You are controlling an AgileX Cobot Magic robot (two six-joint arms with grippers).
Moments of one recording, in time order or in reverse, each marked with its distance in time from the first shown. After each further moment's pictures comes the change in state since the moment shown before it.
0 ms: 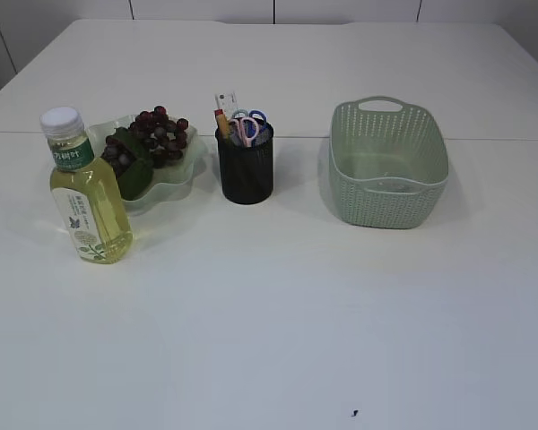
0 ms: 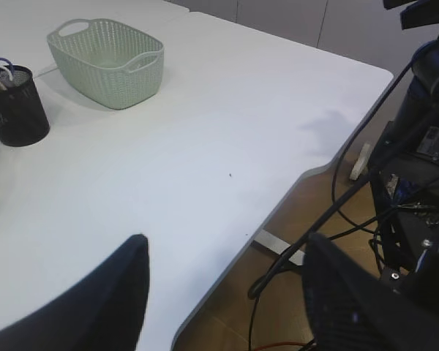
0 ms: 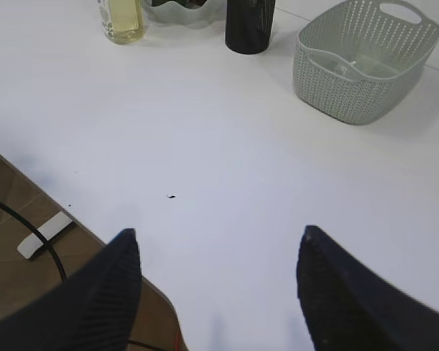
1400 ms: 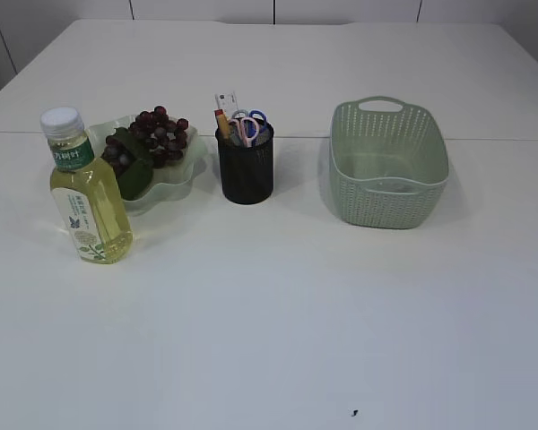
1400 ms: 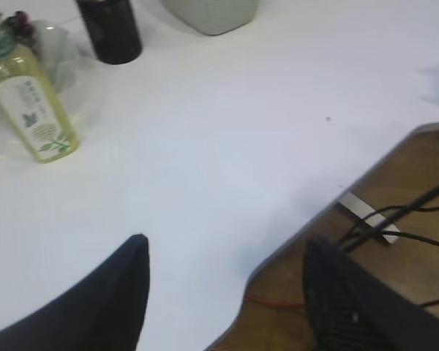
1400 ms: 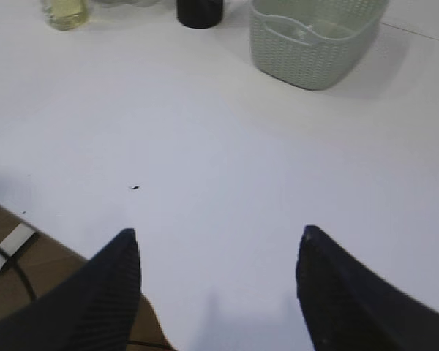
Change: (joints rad) left arm 0.221 -0.027 0.103 0.086 0.043 0.011; right arm -0.186 0.000 0.040 0.026 0.000 -0.007
